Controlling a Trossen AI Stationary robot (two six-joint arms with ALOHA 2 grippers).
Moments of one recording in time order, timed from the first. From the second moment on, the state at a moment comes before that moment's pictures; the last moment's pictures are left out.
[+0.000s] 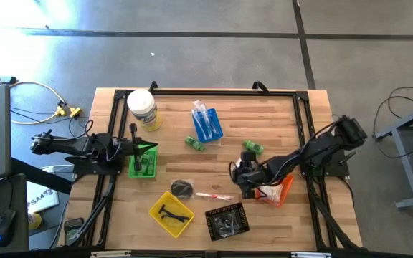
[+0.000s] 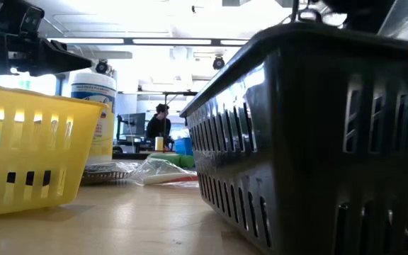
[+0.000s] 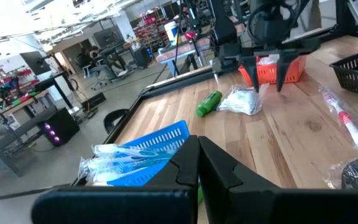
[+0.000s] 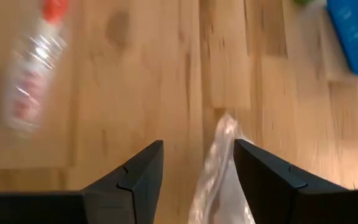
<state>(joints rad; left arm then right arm) -0.14 0.03 0.08 -0.06 -0.33 0.35 0.37 1.62 0.86 -0.35 0.38 0.26</state>
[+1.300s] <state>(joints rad) -0.14 0.03 0.08 -0.06 -0.32 0.36 0.38 1.71 0.94 -0.47 0.63 0.15</state>
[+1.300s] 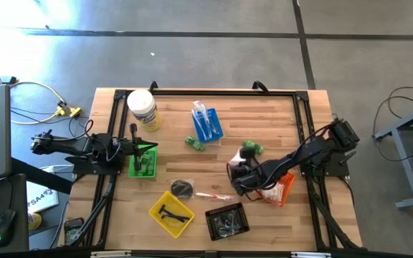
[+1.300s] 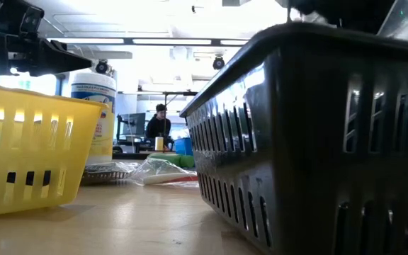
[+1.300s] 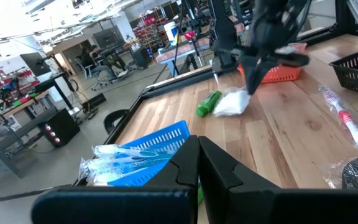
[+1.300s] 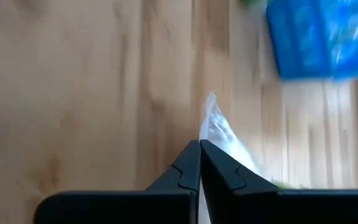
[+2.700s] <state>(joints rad) -0.14 0.03 0.08 -0.06 -0.32 0.35 0.81 1.34 1.28 -1.54 0.53 1.11</state>
